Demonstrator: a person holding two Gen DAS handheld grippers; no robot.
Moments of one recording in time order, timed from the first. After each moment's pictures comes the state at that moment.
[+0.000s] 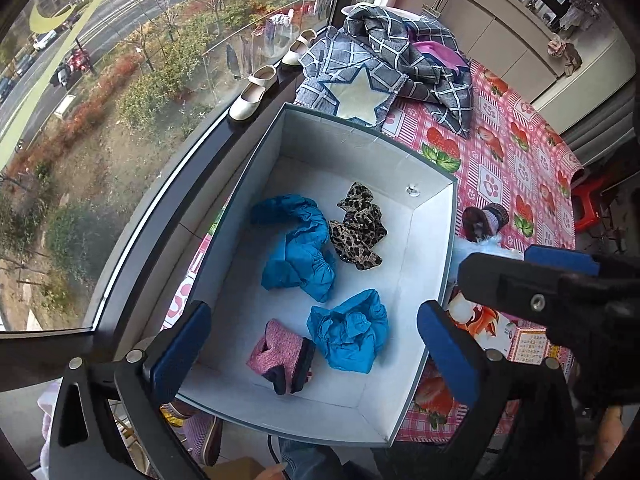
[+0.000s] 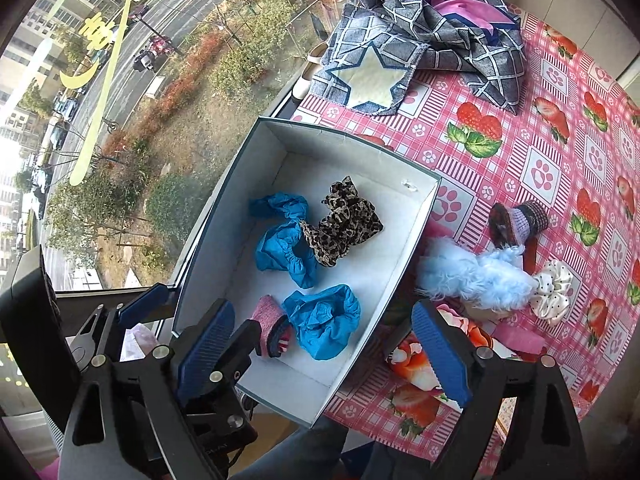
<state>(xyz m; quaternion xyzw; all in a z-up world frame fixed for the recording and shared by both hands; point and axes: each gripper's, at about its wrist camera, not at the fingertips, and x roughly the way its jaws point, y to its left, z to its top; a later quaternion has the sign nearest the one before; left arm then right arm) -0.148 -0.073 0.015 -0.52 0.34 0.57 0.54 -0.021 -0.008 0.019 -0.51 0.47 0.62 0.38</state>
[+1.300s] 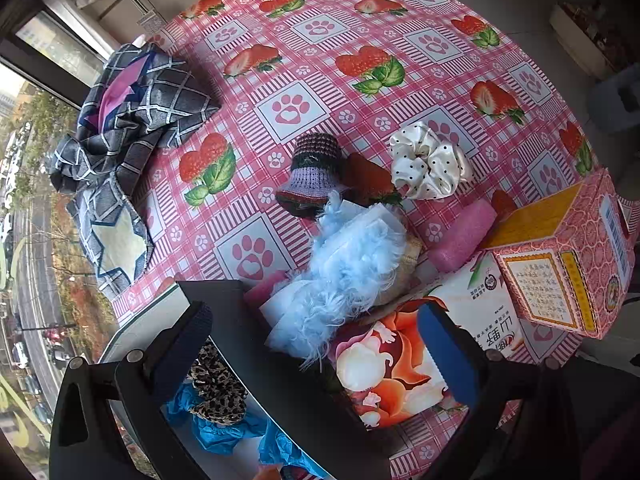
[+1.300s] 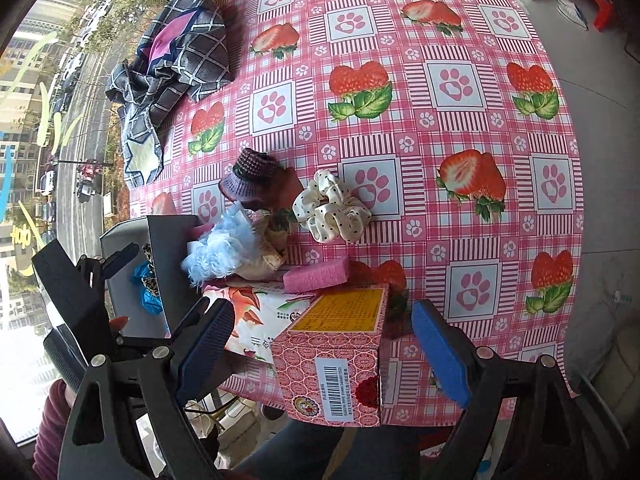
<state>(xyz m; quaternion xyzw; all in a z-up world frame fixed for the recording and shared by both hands) 0.113 0.002 -0.040 -0.20 0.63 0.32 0.68 0.300 -0.011 0.010 -0.37 0.65 0.46 0.48</state>
